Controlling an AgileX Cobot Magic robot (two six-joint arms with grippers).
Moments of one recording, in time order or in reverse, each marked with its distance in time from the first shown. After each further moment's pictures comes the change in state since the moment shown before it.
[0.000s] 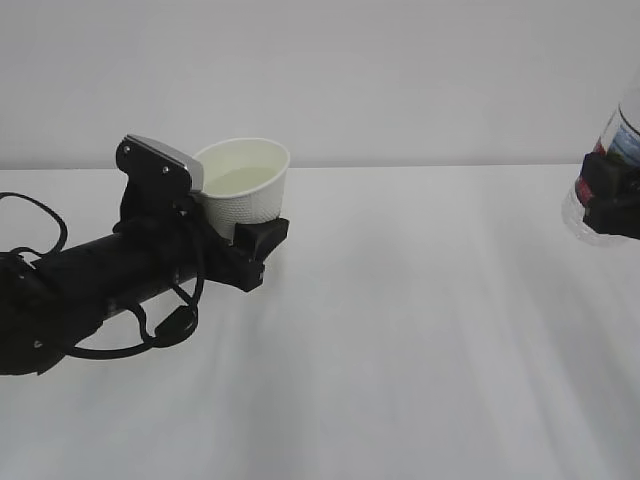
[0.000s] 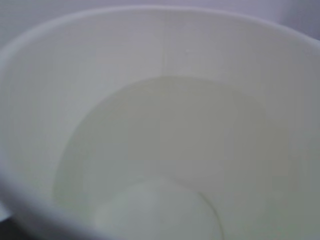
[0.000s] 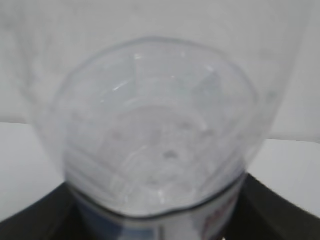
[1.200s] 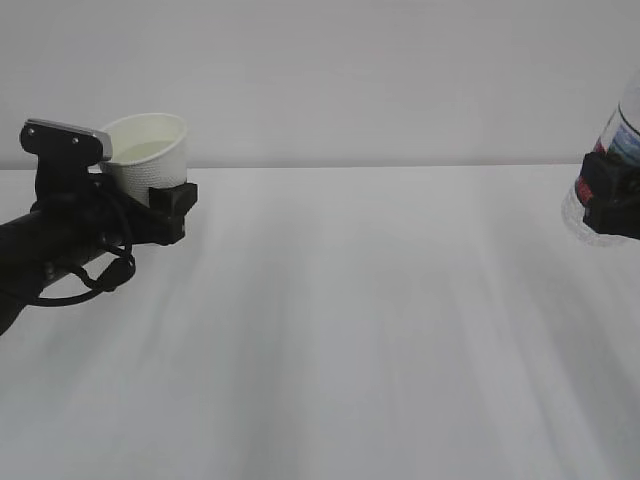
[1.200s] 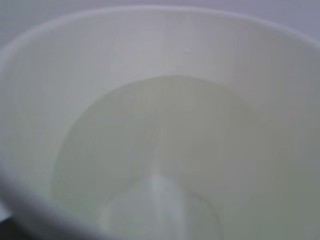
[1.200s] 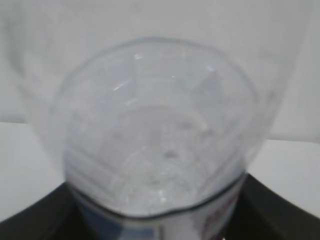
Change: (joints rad) left arm 0.207 0.000 0.000 -0.082 0.000 0.004; right arm 0.000 0.000 0.000 -0.004 0.000 0.000
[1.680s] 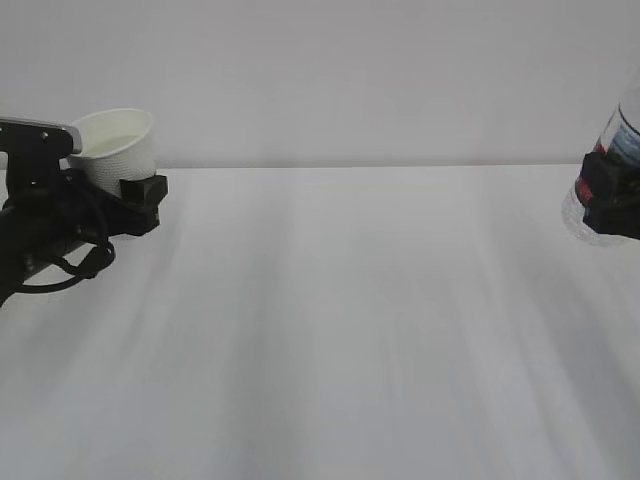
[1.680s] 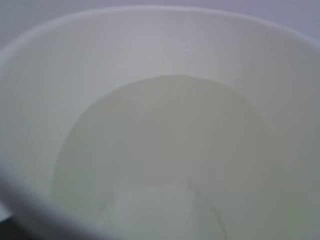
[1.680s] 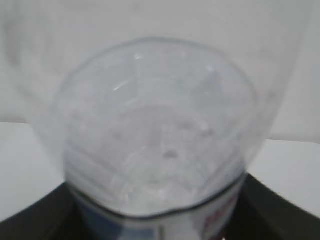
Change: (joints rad) left arm 0.071 0.000 0.000 -0.037 0.000 0.000; right arm 0.000 0.000 0.000 0.000 0.000 0.000
